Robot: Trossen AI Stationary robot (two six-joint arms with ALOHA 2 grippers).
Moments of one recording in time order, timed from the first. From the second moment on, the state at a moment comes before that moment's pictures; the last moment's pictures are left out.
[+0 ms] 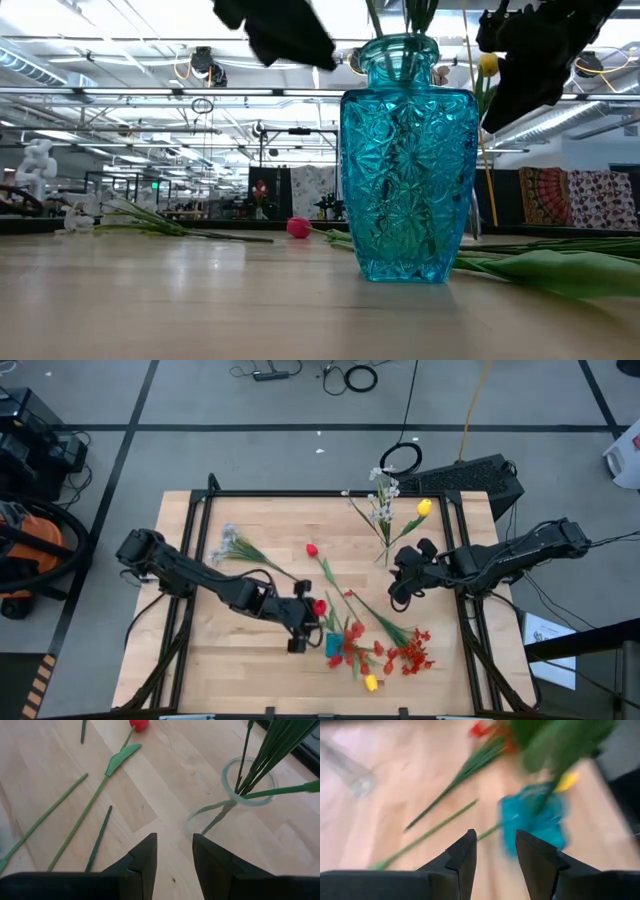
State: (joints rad) left arm -0.34 1.66 1.19 -0.25 -0.20 -0.14; right arm 0.23 1.08 0.81 -0.80 0.50 0.72
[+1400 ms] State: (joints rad) left arm 0.13 1.14 0.33 0.12 -0.32 -0.51; right arm 0.23 1.08 0.81 -0.86 0.50 0.80
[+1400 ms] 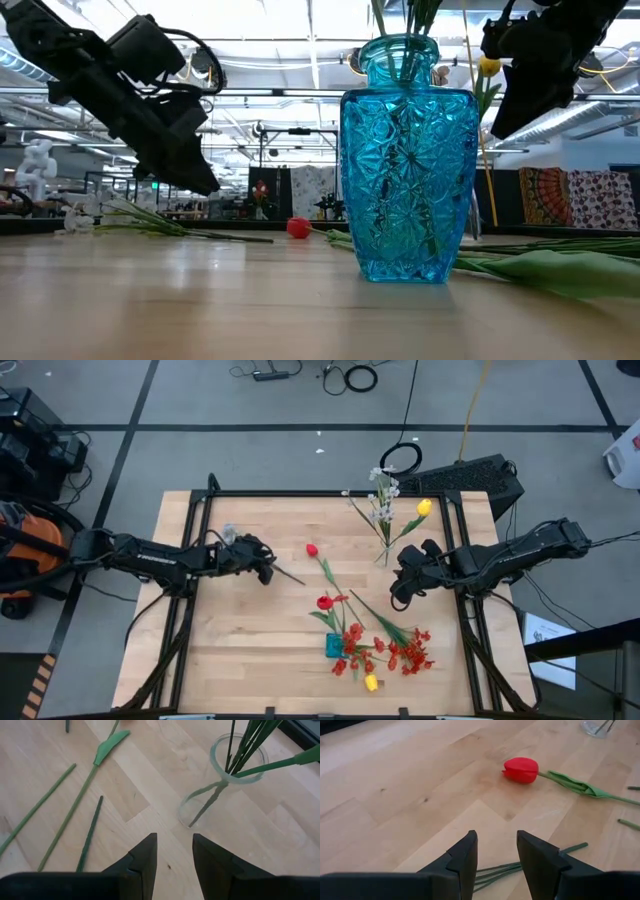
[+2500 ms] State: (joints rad) left arm 0.13 1.14 0.33 0.12 -0.32 -0.51; right arm 0.40 0.87 0.64 -0.89 0.59 0.91
